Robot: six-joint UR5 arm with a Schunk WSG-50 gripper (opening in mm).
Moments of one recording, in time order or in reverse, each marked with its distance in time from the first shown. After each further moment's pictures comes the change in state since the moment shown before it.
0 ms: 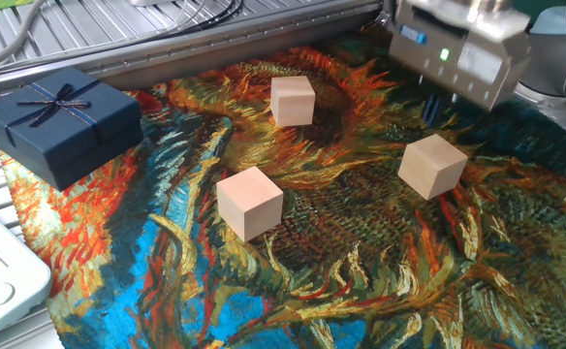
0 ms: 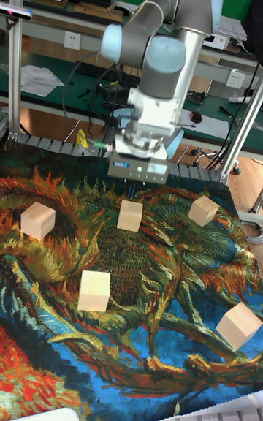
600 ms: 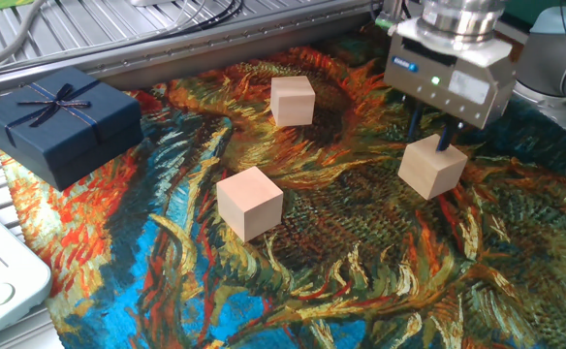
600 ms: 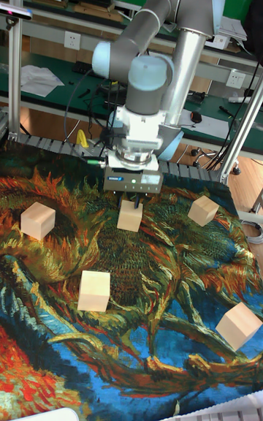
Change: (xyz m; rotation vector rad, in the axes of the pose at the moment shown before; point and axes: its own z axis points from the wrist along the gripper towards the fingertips) arm 0.014 -0.003 0.010 -0.022 0.009 -0.012
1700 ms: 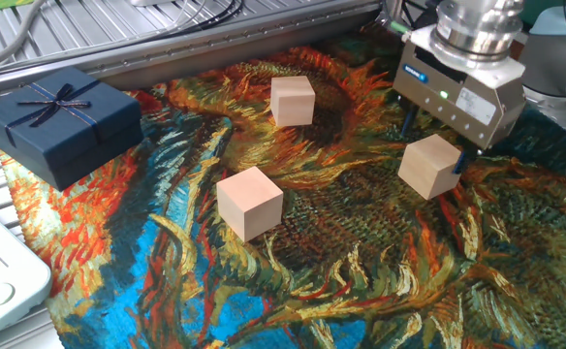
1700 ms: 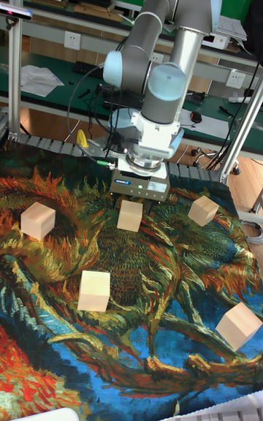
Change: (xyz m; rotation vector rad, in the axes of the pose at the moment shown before) arm -0.003 0.010 0.026 0.080 0.006 0.080
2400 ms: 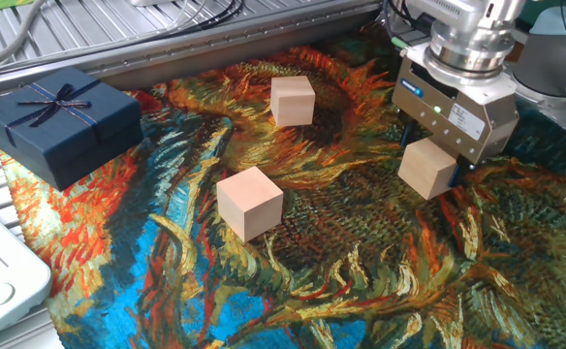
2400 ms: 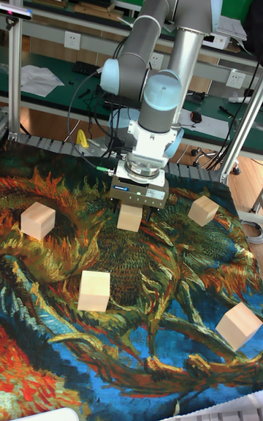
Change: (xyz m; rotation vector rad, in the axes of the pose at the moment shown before) arm 0.003 0.005 0.018 -0.028 0.034 0.097
